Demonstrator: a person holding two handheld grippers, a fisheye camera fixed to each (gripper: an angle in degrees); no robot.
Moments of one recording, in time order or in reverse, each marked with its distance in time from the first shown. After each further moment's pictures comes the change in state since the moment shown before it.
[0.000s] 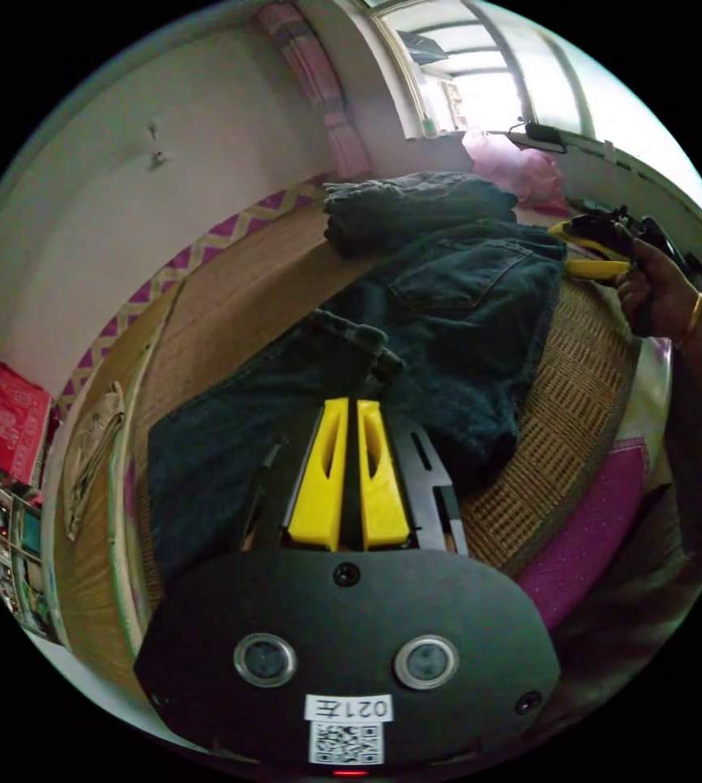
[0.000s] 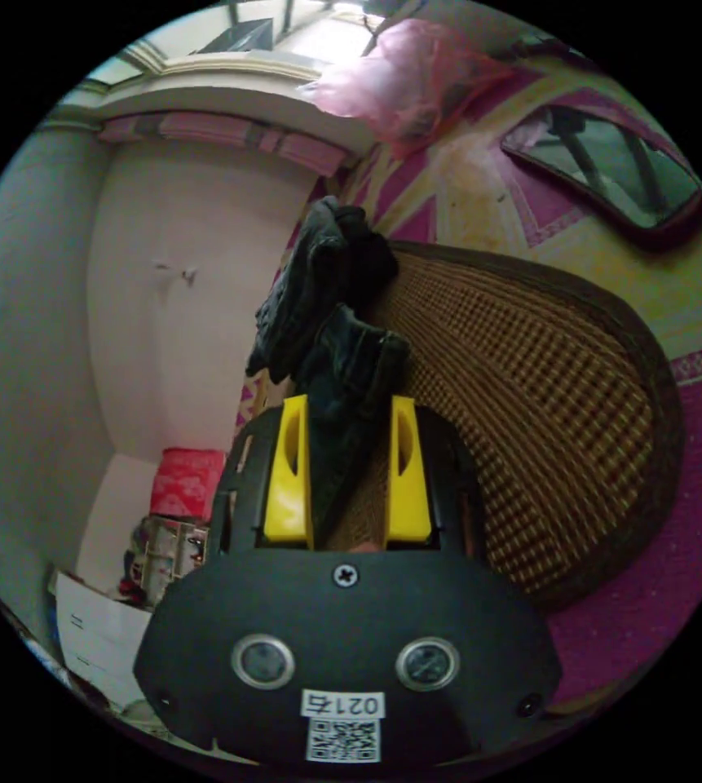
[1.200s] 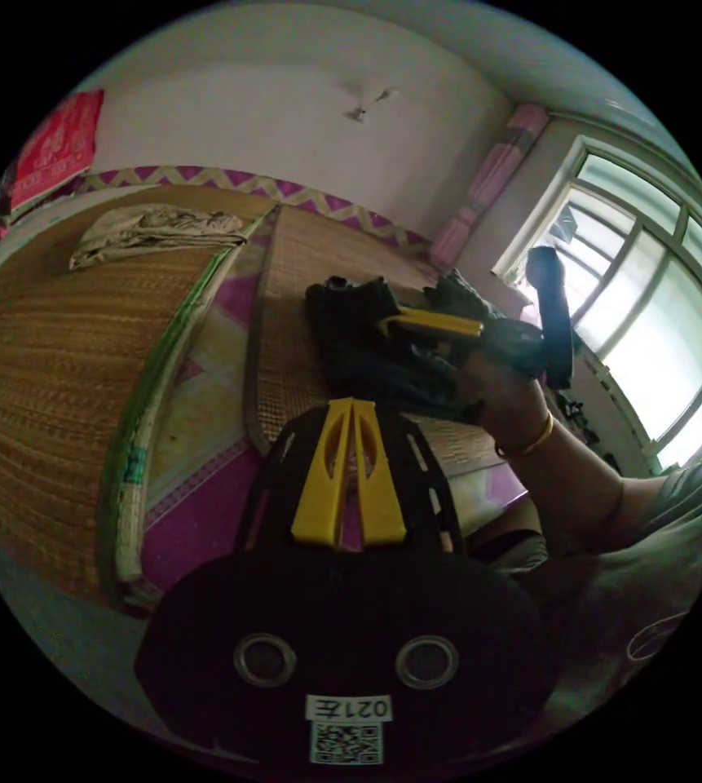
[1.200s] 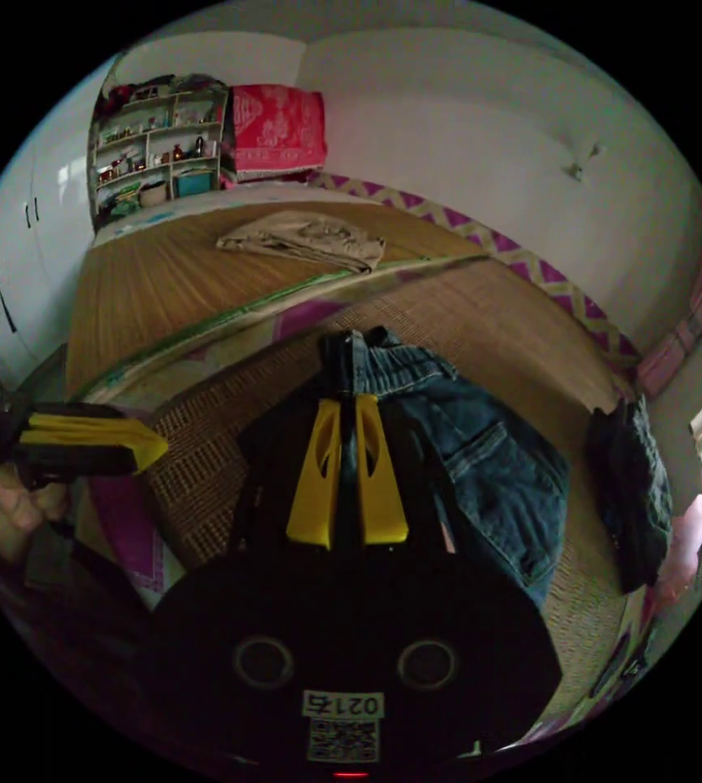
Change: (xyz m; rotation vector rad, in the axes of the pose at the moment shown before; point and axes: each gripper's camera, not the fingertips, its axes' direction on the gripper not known) left arm -0.375 0.362 -0.016 0.171 0.327 -0.657; right arm -0.365 0.468 0.405 -0.387 0.324 -1.467
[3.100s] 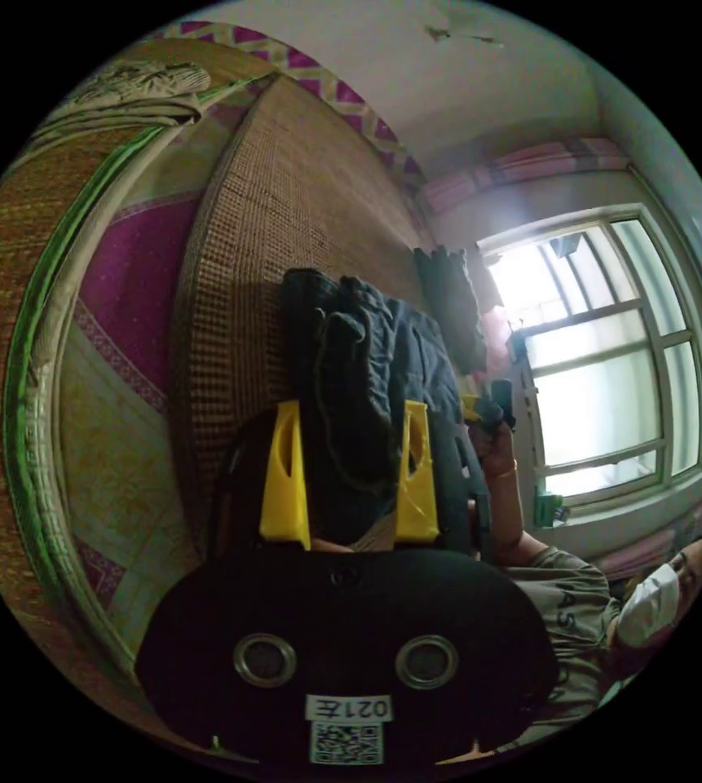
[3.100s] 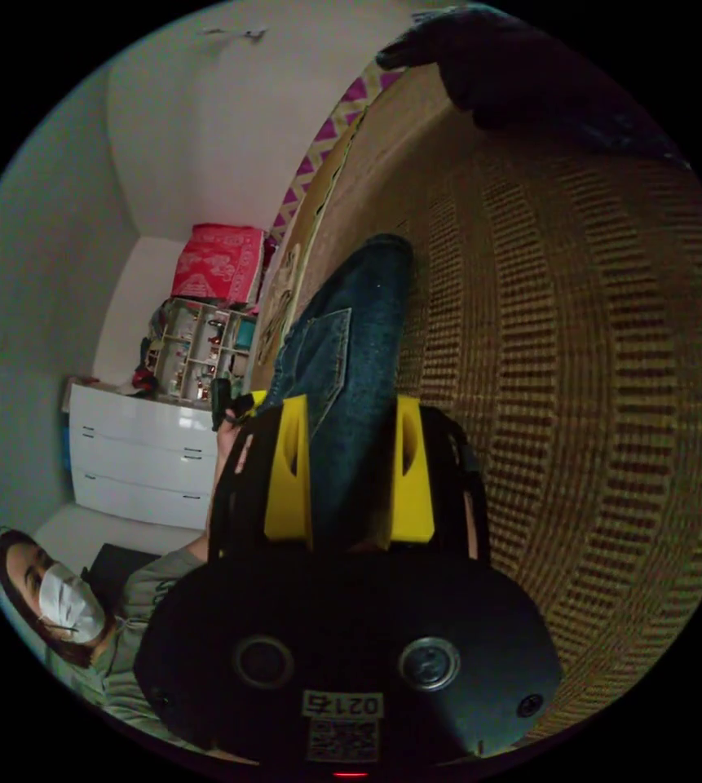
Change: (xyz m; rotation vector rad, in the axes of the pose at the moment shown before) left arm -0.254 -0.265 0.329 -0.412 0.370 -0.222; right arm 0.557 0.186 0.091 -0.126 -0.859 0.854
